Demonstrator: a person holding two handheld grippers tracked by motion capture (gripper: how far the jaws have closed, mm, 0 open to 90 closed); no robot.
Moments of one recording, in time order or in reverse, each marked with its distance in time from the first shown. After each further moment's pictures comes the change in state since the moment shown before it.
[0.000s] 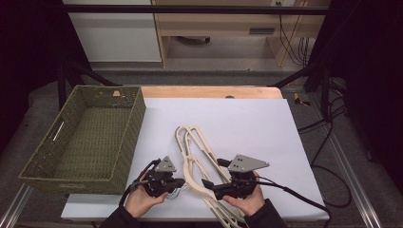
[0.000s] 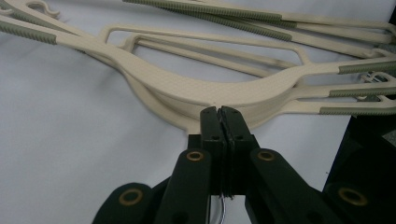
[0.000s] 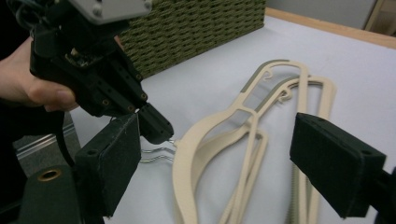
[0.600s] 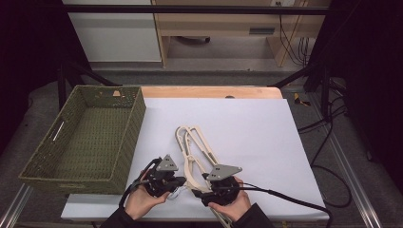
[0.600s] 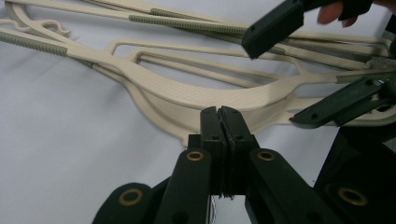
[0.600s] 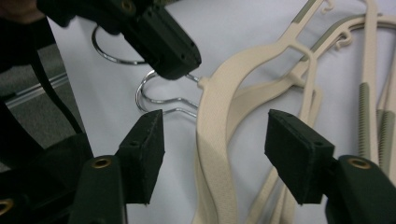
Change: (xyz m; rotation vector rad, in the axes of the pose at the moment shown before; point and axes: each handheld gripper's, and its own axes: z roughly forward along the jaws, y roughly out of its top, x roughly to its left) left arm -0.010 0.011 -0.009 -0.009 0.032 0.000; right arm 0.019 -0.022 0.043 0.212 0.022 -0.053
